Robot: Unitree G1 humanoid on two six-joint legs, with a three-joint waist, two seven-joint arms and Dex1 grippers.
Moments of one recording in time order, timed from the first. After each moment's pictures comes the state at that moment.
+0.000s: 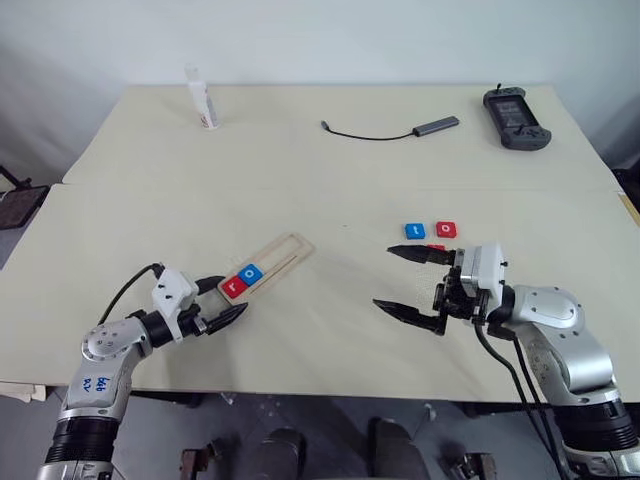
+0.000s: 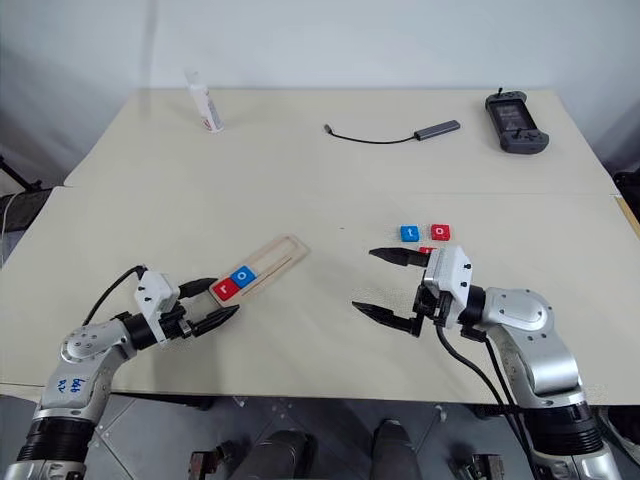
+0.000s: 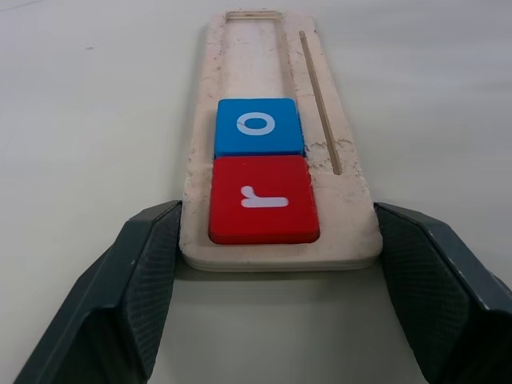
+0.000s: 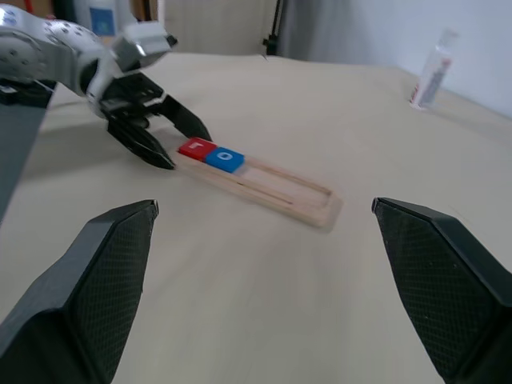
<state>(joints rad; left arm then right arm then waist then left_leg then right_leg) -0.14 0.59 0.10 0.13 -0.31 0.03 -0.89 -0.20 -0.63 -0.05 -0.24 0.50 0.10 1.05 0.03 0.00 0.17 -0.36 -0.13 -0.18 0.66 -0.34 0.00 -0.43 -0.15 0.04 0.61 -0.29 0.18</state>
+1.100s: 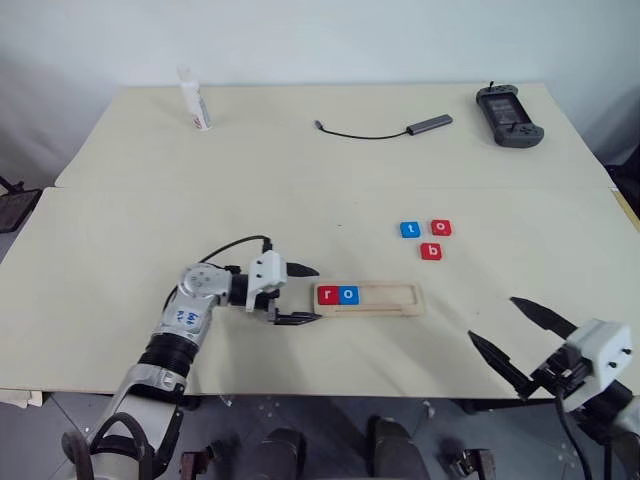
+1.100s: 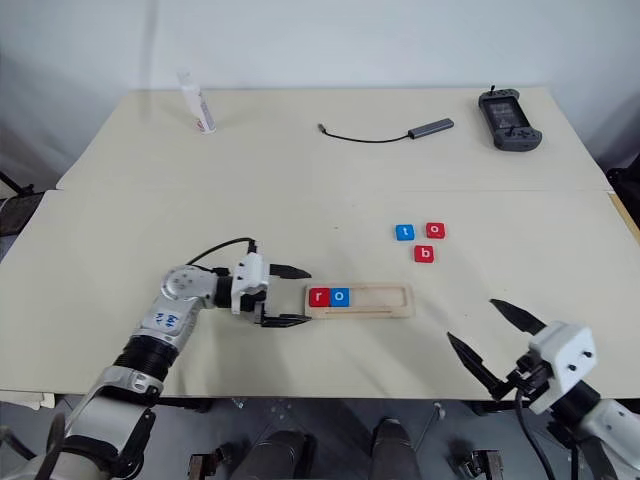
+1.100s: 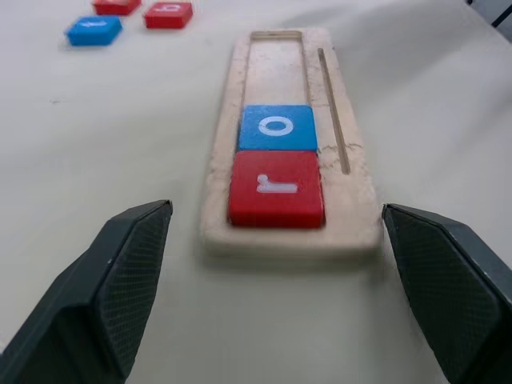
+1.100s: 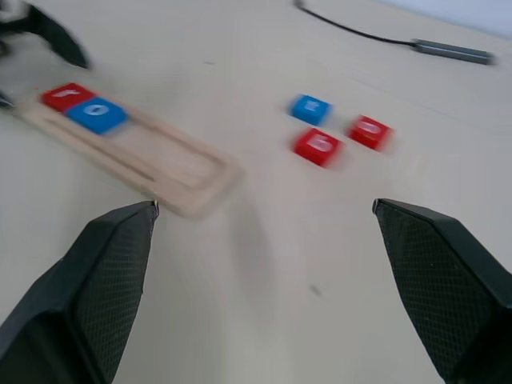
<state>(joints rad) -0.56 0.47 -0.13 0.52 -0.23 -0.22 -1.26 0.52 -0.51 -0.53 -0.51 0.52 0.08 0.75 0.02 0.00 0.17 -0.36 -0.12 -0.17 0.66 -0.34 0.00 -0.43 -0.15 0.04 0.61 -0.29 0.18</state>
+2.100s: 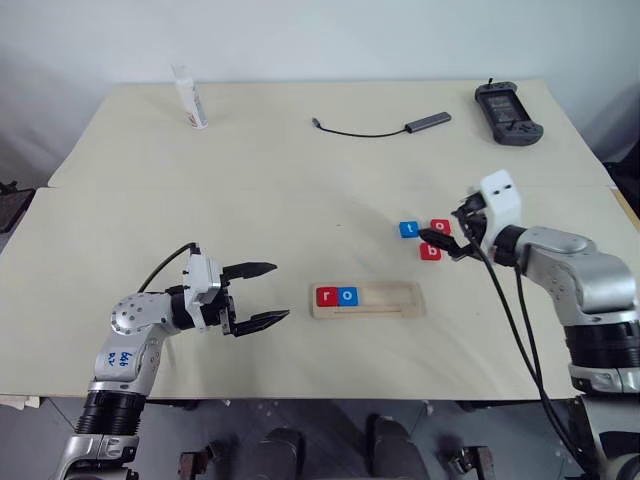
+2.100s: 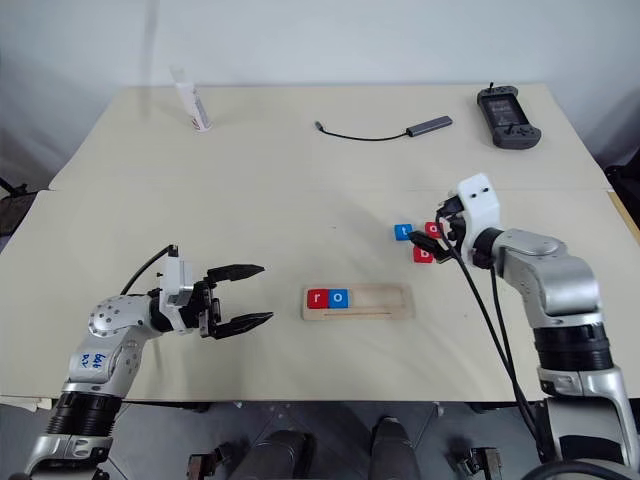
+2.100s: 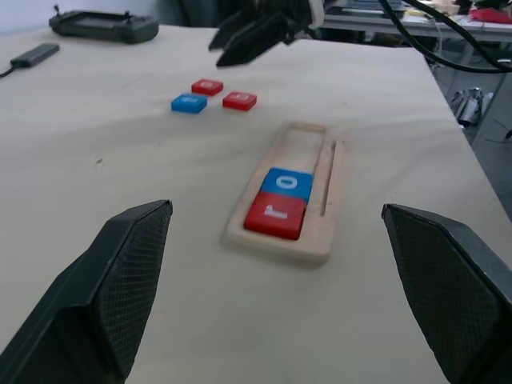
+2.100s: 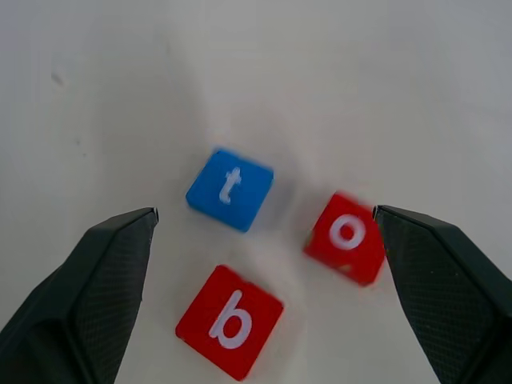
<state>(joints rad) -0.25 0.53 0.06 0.04 -0.45 0.01 -1.12 -0.70 -0.66 0.03 0.12 0.36 0.87 0.55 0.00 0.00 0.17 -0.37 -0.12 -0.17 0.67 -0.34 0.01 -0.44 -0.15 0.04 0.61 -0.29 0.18</state>
